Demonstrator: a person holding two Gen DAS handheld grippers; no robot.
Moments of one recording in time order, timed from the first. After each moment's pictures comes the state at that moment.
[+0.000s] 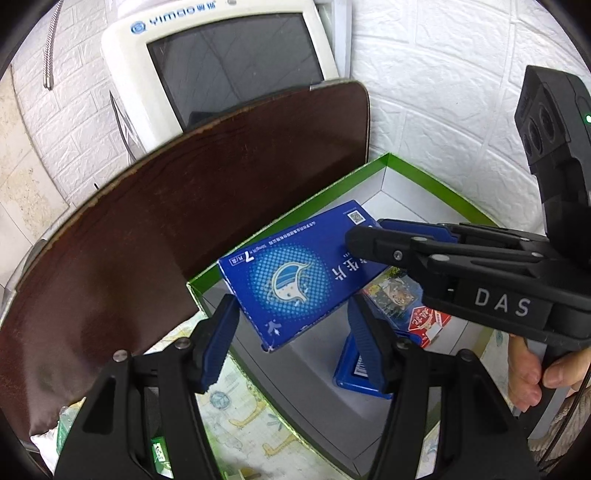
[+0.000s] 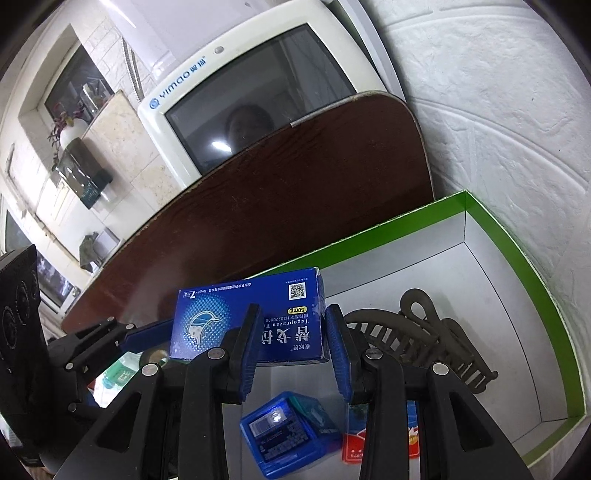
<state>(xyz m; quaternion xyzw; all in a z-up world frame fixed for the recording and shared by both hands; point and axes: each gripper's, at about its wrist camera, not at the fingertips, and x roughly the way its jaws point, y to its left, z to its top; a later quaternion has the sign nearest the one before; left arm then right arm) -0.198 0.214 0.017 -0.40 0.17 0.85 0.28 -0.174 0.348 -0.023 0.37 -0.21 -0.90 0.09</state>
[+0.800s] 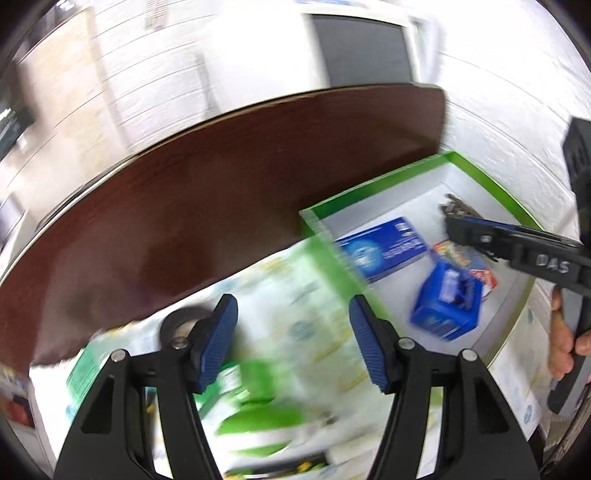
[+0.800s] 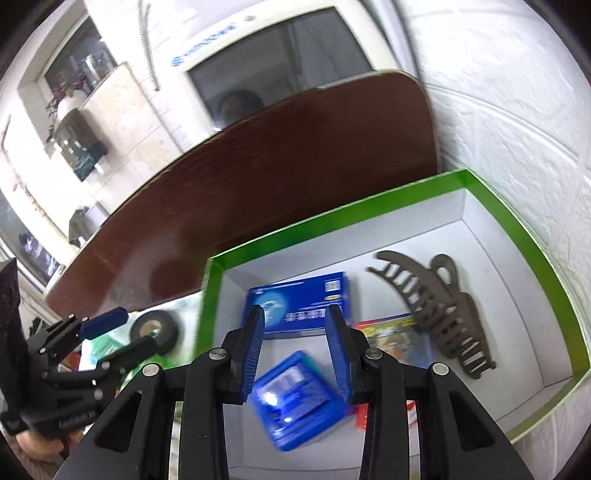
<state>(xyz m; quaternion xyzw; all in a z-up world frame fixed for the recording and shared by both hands) -0.174 0.111 0.024 -0.41 0.12 0.89 0.18 -0.150 0.316 -0.017 0.39 -0.18 -0.90 0.08</state>
